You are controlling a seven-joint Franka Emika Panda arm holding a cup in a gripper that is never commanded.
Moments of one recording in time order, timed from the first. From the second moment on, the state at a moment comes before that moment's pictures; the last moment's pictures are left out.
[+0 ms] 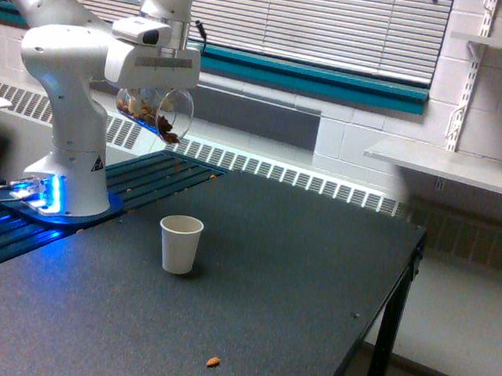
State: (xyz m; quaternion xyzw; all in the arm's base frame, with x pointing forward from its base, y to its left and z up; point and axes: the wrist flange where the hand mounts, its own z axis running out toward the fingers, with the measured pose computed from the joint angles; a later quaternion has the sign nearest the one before) arm 0.239 -0.065 0.390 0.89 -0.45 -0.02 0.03
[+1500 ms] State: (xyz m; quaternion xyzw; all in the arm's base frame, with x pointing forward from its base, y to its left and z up) arm 0.249 -0.075 0.376 0.89 -0.45 -0.05 0.04
